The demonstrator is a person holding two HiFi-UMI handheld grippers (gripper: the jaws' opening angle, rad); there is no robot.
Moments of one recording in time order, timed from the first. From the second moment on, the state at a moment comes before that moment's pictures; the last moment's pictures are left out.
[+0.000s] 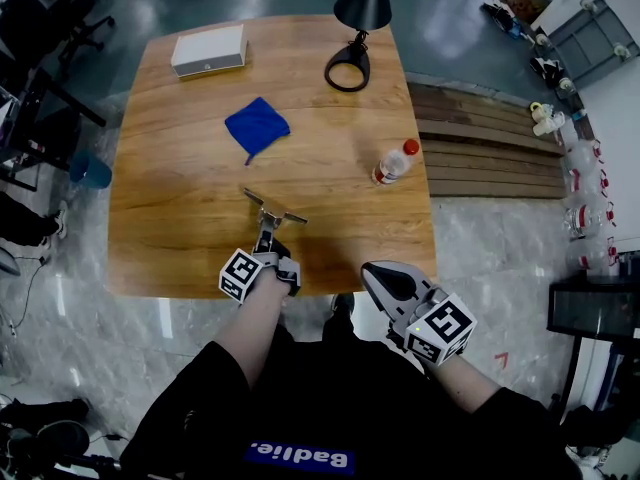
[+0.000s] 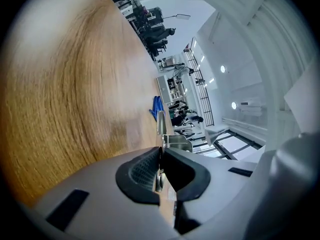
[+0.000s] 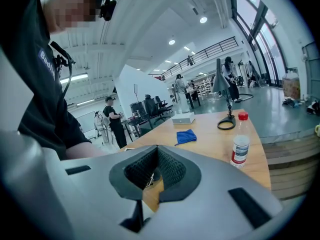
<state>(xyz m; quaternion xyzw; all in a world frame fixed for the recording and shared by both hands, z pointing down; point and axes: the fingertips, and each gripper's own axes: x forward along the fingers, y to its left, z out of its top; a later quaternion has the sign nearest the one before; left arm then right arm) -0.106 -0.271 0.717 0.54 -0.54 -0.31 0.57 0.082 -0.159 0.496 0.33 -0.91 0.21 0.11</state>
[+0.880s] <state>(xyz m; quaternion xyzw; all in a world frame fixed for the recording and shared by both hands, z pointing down) -0.100 -0.273 0.744 0.52 -0.53 -0.32 0.59 0.072 -0.154 0.495 0.33 -0.91 0.22 0.12</state>
